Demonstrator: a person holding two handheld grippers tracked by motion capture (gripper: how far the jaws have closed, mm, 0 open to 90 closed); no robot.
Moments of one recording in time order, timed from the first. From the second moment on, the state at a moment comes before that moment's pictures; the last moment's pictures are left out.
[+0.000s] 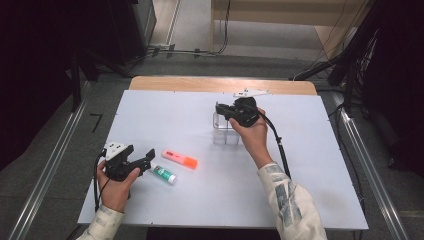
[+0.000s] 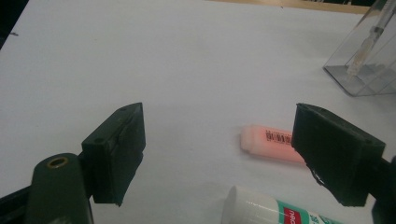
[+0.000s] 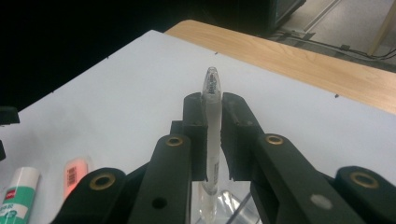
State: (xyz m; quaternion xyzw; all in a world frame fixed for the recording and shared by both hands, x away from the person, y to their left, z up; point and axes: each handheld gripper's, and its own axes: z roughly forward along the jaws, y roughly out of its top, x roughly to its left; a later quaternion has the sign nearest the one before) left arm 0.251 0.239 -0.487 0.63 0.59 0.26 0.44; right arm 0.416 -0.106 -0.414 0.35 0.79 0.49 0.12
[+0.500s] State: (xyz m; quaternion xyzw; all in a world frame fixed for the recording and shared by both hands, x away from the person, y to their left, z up) left arm 0.251 0.239 -0.487 0.63 0.59 0.26 0.44; right arm 0.418 -0.110 -0.419 0.36 0.79 0.48 0.11
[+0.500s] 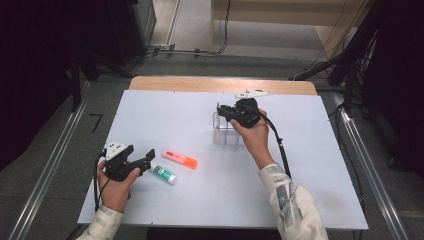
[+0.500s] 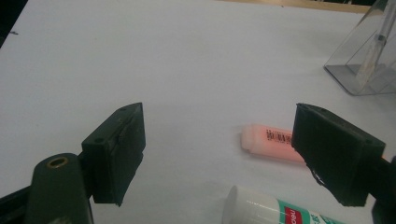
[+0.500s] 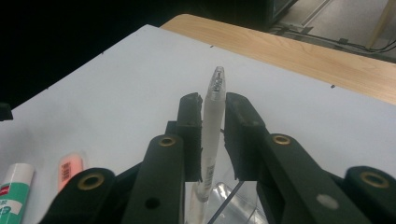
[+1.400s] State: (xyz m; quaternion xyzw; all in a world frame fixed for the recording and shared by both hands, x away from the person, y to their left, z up) left arm 0.250 0.239 -0.488 0.63 0.59 0.26 0.44; right arm 0.346 -0.140 -0.426 0.34 0.78 0.50 0.15
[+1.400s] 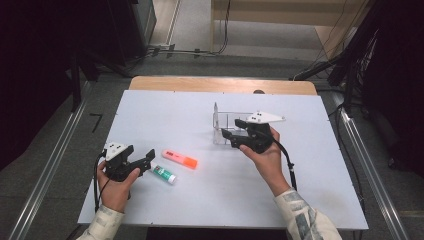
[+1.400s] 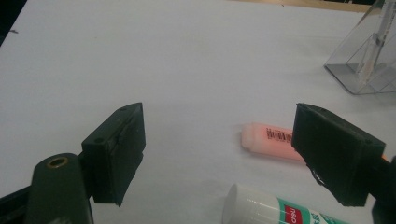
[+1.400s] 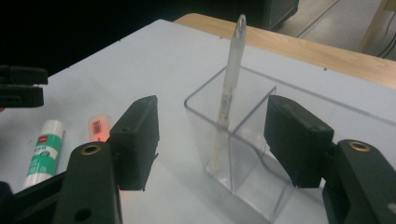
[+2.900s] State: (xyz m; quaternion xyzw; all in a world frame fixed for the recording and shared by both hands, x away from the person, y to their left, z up) left arm 0.251 0.238 -0.487 0.63 0.59 0.26 0.44; right arm 0.306 -0.148 -0.463 0.35 0.81 0.46 0.14
